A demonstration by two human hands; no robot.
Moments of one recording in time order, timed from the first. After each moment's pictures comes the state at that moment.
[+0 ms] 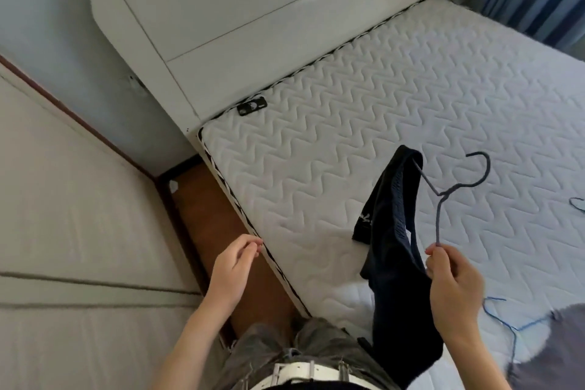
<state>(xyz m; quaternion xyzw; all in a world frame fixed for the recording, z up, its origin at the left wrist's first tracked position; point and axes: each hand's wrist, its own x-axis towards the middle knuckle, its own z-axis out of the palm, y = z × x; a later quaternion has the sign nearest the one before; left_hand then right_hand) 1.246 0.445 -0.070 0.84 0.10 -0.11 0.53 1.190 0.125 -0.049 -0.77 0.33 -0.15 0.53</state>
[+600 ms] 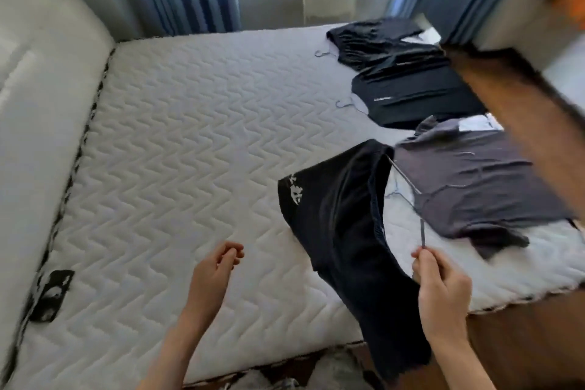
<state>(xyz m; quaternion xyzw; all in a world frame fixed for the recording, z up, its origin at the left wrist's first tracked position) 1.514 0.341 -0.086 0.75 -0.34 -0.37 0.42 1.197 0.255 -0.012 -0.50 0.65 -0.43 0.38</state>
